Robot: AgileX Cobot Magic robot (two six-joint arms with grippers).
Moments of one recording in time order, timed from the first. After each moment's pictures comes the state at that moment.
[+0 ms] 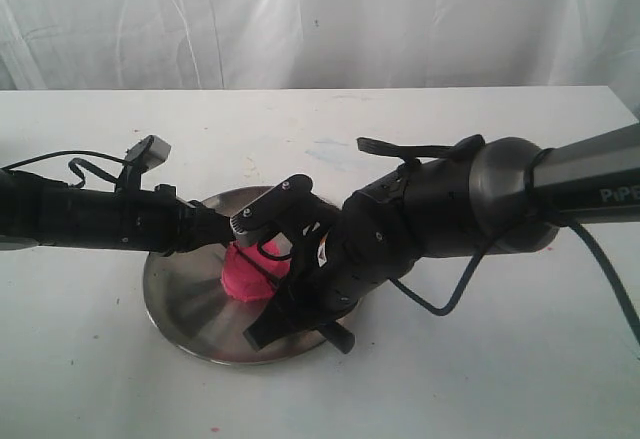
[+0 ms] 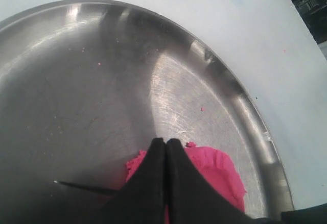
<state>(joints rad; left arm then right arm) -0.06 2.04 -0.95 -1.79 0.88 1.74 0.78 1.86 -1.04 0.09 0.32 -0.08</state>
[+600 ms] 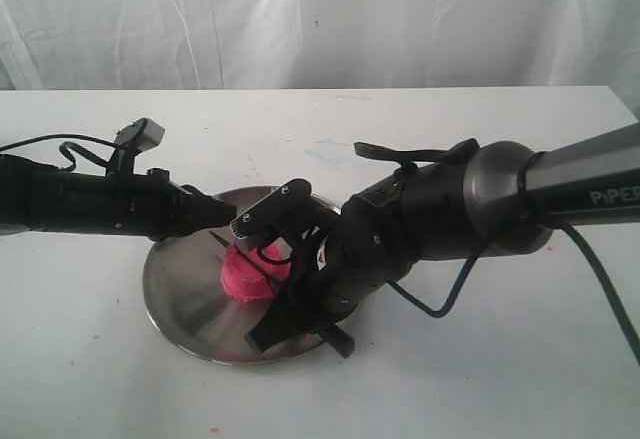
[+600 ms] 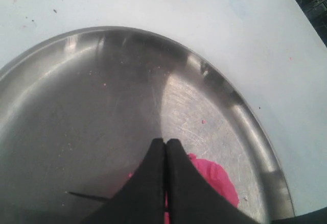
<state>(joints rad) -0.06 1.97 -0.95 -1.79 0.82 1.74 0.78 1.87 -1.04 0.09 0.32 -0.09</state>
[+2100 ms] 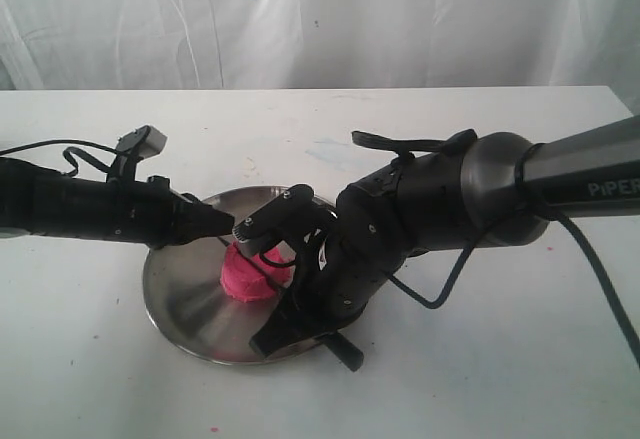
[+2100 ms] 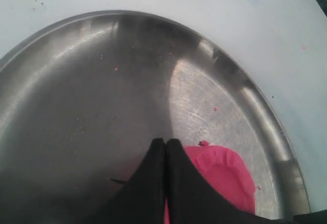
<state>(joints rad) -0.06 1.98 -0.95 -1.76 0.79 1.72 0.78 1.88 -1.07 0.10 0.43 -0.08</state>
